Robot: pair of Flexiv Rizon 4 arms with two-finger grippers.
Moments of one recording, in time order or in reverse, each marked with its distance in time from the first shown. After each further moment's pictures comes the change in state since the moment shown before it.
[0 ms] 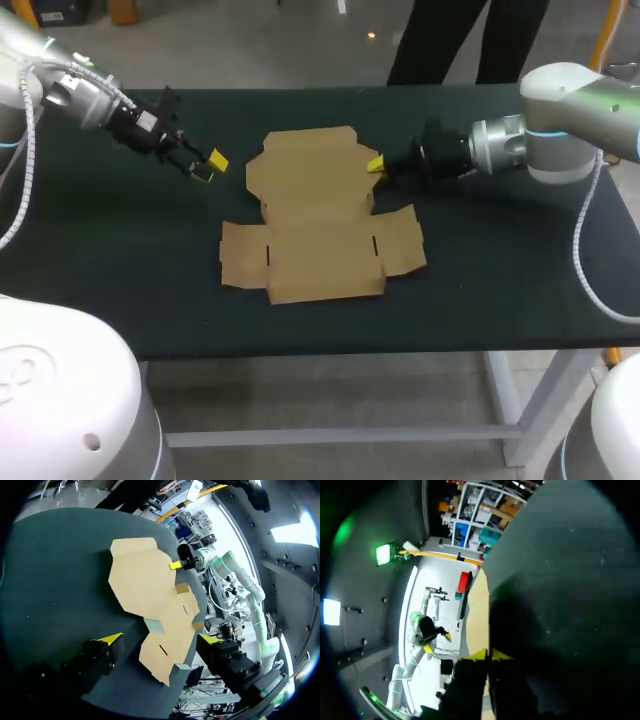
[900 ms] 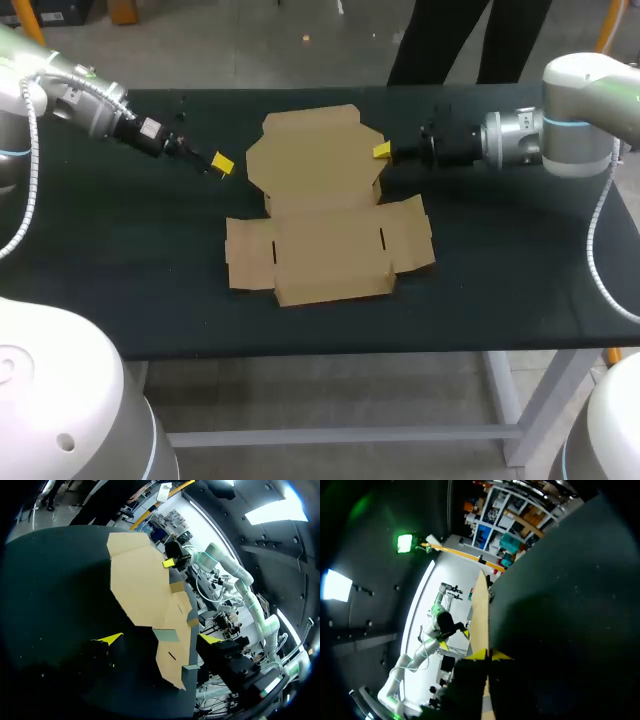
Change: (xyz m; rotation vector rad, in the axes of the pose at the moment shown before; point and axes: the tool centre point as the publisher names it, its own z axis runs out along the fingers) left arm 0.003 -0.013 0.019 0.053 0.110 0.232; right arm 0.040 0.004 -0.017 -0.045 0.085 -0.160
